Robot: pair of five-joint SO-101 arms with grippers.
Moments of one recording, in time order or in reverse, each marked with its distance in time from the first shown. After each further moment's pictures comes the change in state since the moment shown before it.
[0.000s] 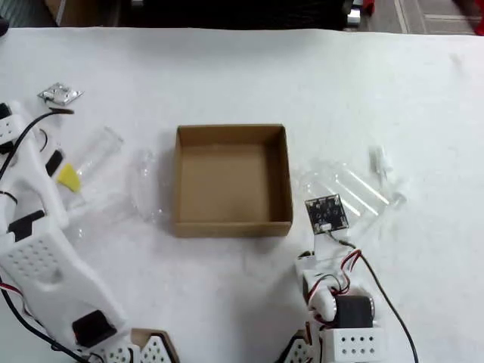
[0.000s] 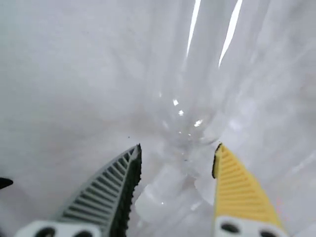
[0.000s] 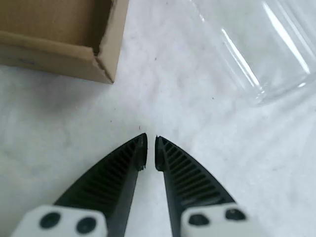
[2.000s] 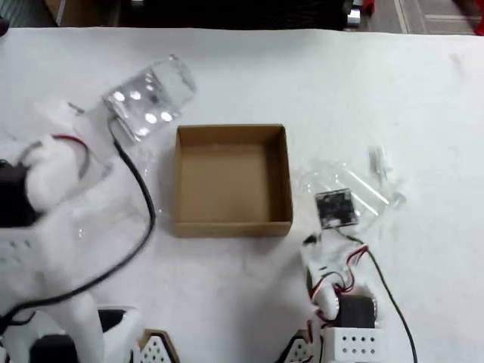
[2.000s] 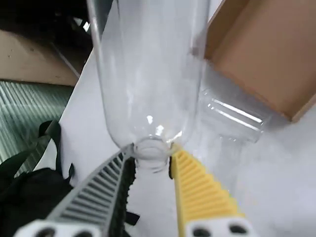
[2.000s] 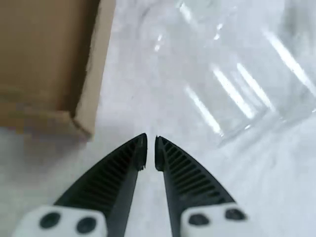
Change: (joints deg) left arm 29.1 -61.7 5.3 17.8 -7.6; right arm 4.7 0.0 0.0 -14.3 0.0
